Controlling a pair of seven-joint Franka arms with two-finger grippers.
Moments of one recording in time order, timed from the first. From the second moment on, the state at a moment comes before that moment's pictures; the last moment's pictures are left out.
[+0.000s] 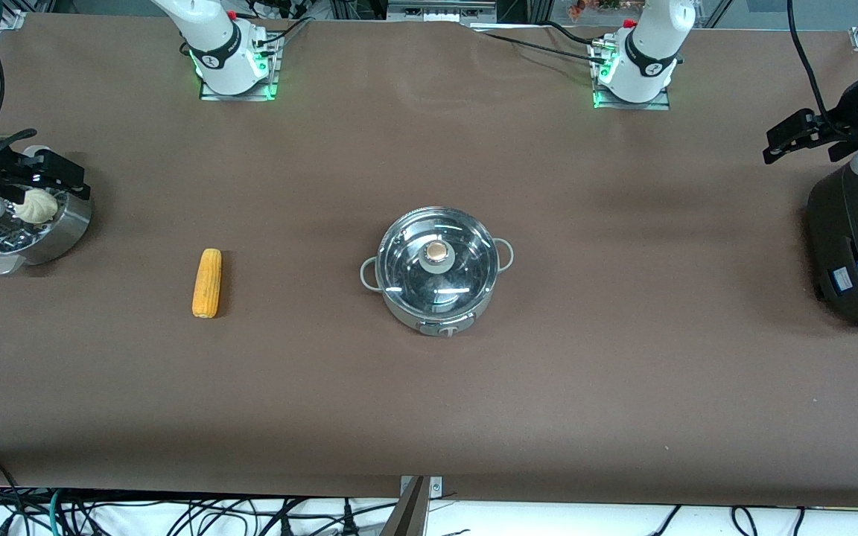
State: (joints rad) left arm 0.02 -0.08 -0.02 -1.67 0.00 1.49 -0.05; right arm 0.03 0.08 -0.04 -1.54 0.01 1.57 -0.09
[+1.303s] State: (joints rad) left arm 0.02 -0.03 -0.05 -1.63 0.00 1.49 -0.05; right arm 0.10 0.36 -0.03 -1.75 0.01 2.08 -0.03
